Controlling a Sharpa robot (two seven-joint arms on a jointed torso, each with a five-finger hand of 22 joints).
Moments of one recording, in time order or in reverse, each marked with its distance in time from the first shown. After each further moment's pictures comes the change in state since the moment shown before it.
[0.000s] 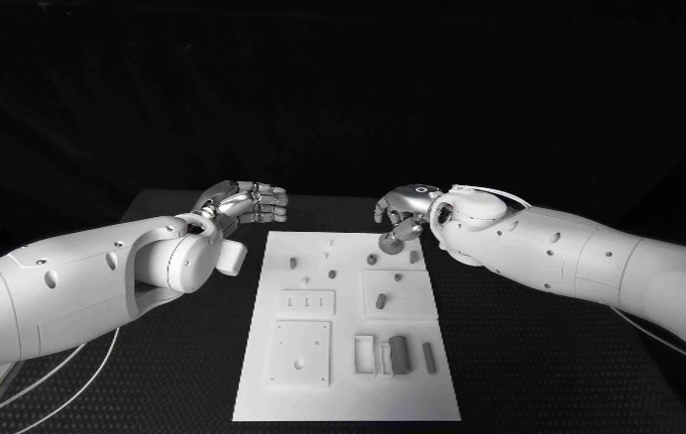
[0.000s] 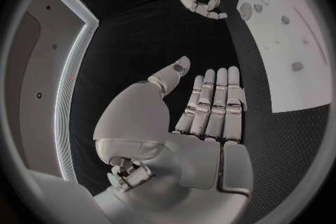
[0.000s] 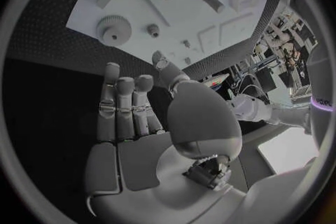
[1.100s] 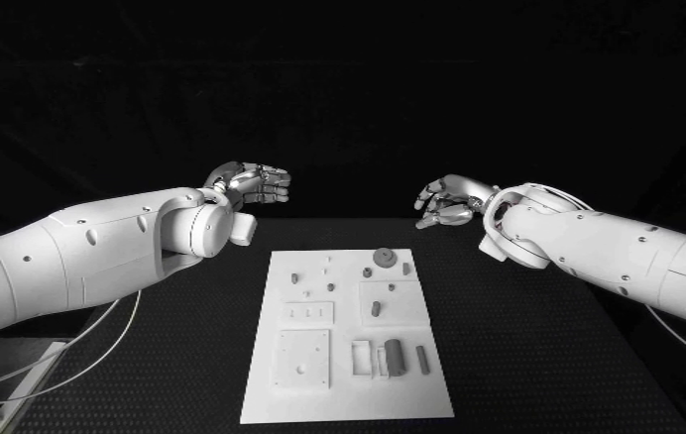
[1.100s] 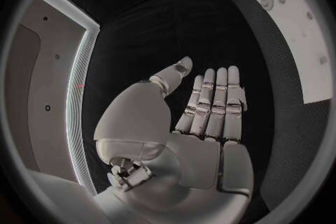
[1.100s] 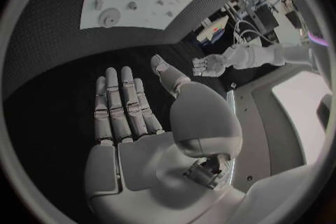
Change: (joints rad) left arm 0.011 0.028 -0.003 -0.124 0.045 -0.036 -0.056; left_hand 0.020 0.010 0.015 -0.003 0.000 0.000 0.000 0.018 0.015 0.004 -0.004 0.024 0.015 0.004 -0.004 0.027 0.001 0.014 0.000 0.000 0.016 0.006; right arm 0.012 -0.125 -0.002 0.077 0.463 -0.008 0.033; right_hand -0.061 0.009 0.133 -0.002 -0.005 -0.101 0.028 0.105 0.011 -0.076 0.097 -0.775 -0.753 -0.235 0.208 -0.633 -0.498 -0.077 -0.408 0.114 -0.350 -0.036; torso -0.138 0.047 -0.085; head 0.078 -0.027
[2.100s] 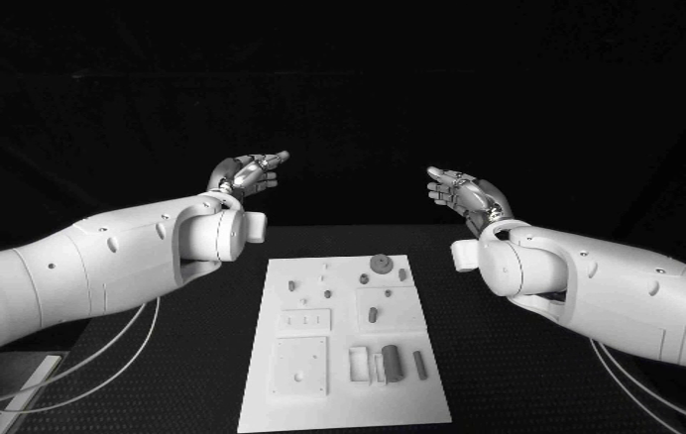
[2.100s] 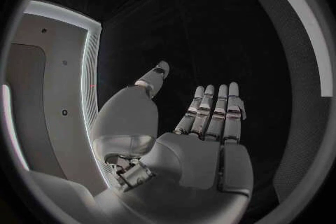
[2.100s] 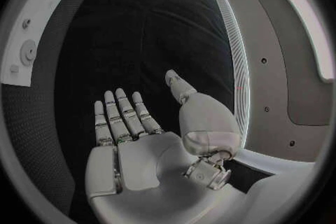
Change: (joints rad) left arm -0.021 0.058 0.035 -0.028 0.018 -0.212 0.107; left_hand -0.186 -0.065 -0.113 0.145 -0.001 -0.237 -0.037 -0.071 -0.001 -0.314 -0.008 -0.109 -0.039 -0.338 0.042 -0.131 -0.061 -0.045 -0.251 0.059 -0.102 -0.054; right arm -0.083 -0.084 0.045 0.233 1.090 -0.338 0.283; right_hand -0.323 0.093 -0.042 0.078 0.000 -0.299 -0.032 -0.108 -0.049 -0.438 0.095 -0.172 -0.089 -0.453 0.114 -0.190 -0.096 -0.157 -0.450 0.029 -0.118 -0.184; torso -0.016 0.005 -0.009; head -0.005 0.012
